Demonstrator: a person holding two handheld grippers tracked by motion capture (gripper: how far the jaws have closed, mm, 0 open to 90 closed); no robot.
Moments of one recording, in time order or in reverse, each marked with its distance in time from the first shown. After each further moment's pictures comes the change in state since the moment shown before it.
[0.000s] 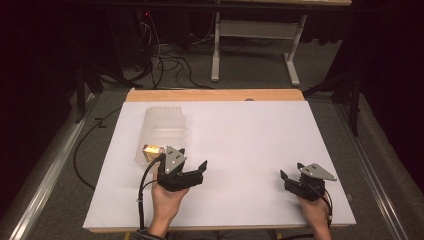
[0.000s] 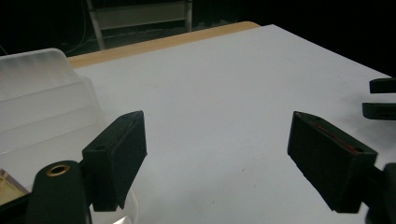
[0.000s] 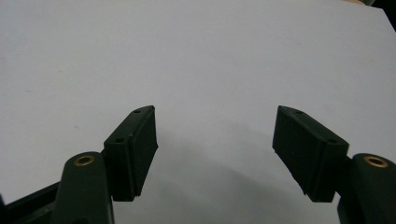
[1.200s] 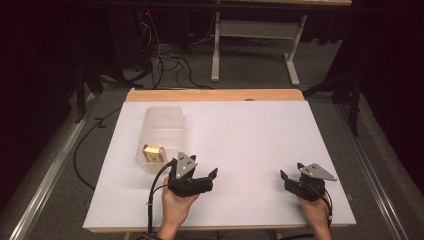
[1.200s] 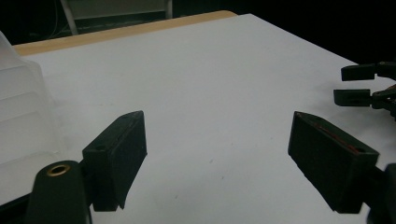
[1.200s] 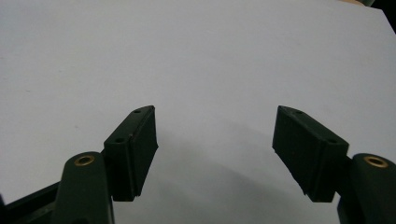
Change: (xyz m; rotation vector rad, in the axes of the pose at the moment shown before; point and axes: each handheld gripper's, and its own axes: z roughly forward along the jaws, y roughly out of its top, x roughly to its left) left arm -0.020 -0.013 0.014 0.023 -0.068 -0.012; right arm 0.000 0.000 0.000 -0.002 -0.001 -0.004
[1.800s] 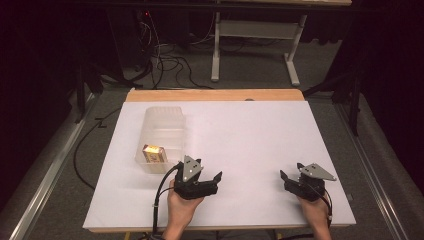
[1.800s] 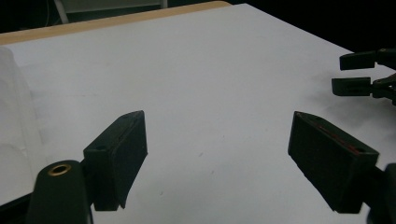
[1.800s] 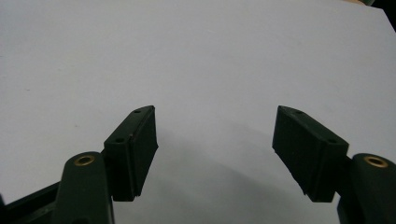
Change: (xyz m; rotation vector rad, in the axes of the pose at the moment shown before) left arm -0.009 -0.012 0.015 0.023 -0.015 0.004; right arm 0.001 0.000 0.001 0.003 0.001 0.000
